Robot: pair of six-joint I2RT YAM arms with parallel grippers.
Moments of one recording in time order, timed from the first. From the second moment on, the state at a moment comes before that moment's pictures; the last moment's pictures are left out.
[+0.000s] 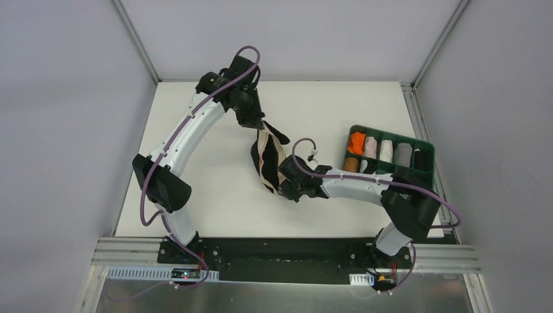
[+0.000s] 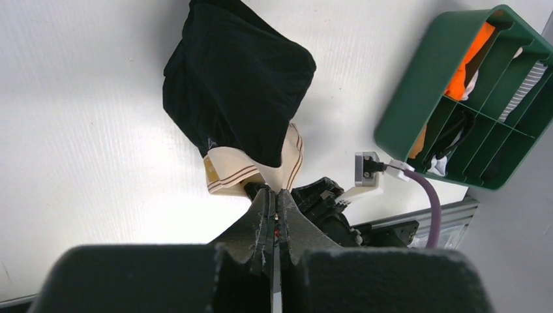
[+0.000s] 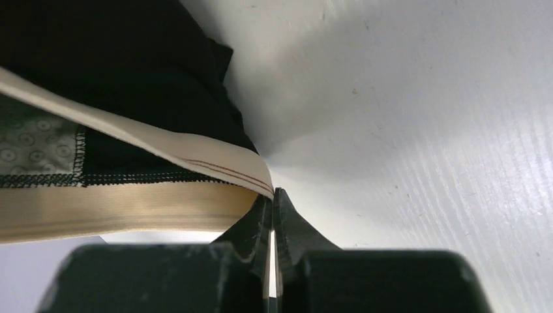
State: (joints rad) left arm -0.52 1.77 1.97 -1.19 0.06 -0.72; right arm 1.00 1.63 0.93 -0.37 0.17 1.63
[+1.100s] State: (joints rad) left arm -0.14 1.10 1.02 -1.00 0.36 -0.55; right arm 0.99 1.46 1.09 -0.56 0.39 0.72
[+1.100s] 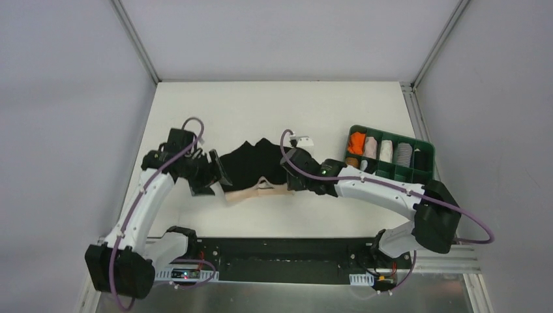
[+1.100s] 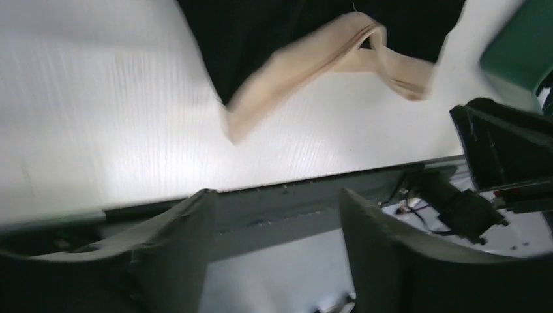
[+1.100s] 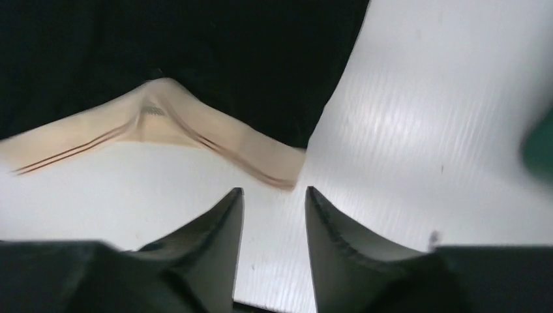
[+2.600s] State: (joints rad) left arm -0.16 1.15 0.51 -0.70 0.22 -0.89; right arm 0.81 1.32 0.66 -0.32 0.05 1.34
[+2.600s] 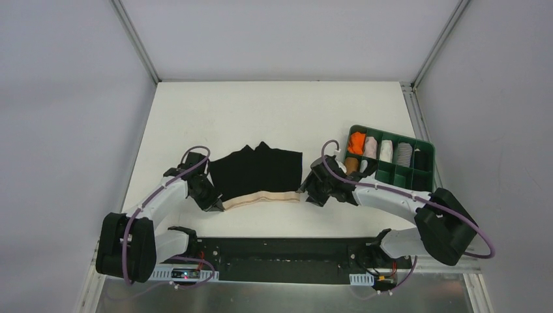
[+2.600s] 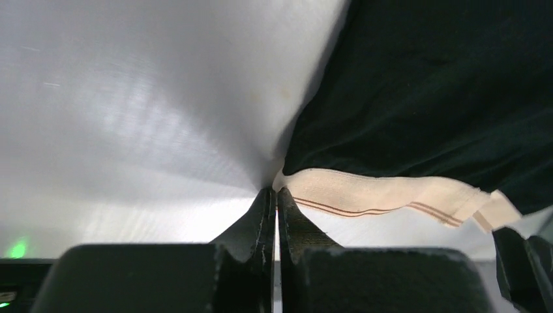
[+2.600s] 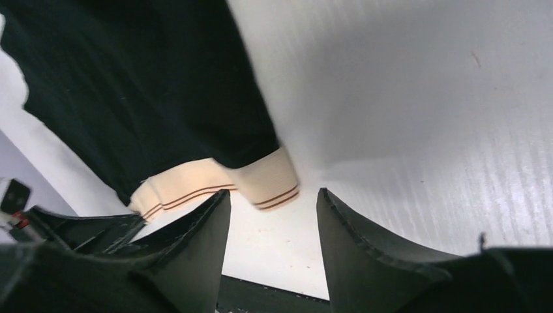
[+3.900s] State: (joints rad) left arm -0.16 1.03 0.69 -0.86 0.11 -0.86; right arm 0.84 1.34 0.74 -0.48 0.21 1.26
